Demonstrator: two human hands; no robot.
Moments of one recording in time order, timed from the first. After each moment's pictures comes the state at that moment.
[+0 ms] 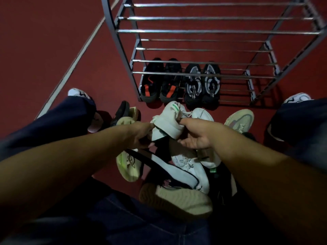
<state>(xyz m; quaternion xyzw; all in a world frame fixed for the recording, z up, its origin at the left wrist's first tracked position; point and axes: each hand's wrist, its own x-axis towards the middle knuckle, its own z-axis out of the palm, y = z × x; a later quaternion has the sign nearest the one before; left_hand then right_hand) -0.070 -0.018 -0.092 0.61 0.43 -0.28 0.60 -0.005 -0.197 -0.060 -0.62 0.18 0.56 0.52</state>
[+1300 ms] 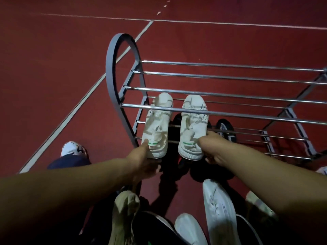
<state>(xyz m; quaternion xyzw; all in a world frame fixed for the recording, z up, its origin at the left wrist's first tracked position) 0.075 0.049 -0.059 0.51 0.47 -0.16 0.70 0.191 -0.128 -0.044 -0.82 0.11 0.33 0.45</state>
